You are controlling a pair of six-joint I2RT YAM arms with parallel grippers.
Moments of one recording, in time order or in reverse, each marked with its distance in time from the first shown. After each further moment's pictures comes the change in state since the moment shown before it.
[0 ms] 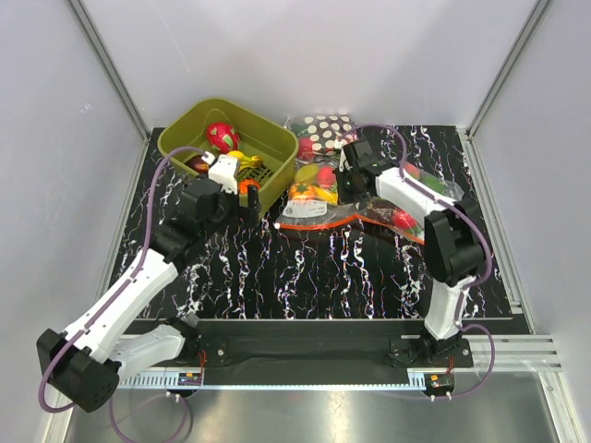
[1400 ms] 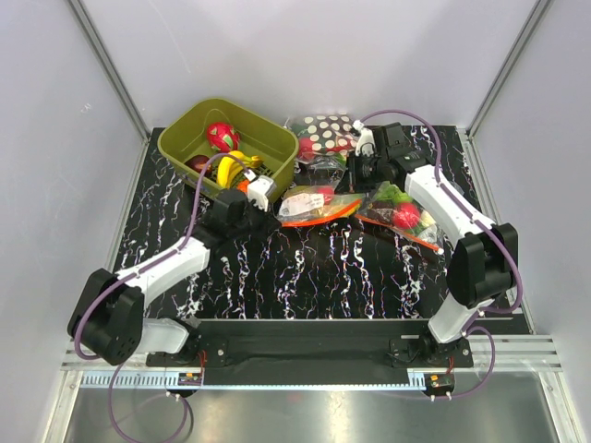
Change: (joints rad) left arm -0.005 0.297 -0.217 0.447 0.373 0.020; right arm -0.087 -0.222 0.003 -0.067 -0.409 0.084
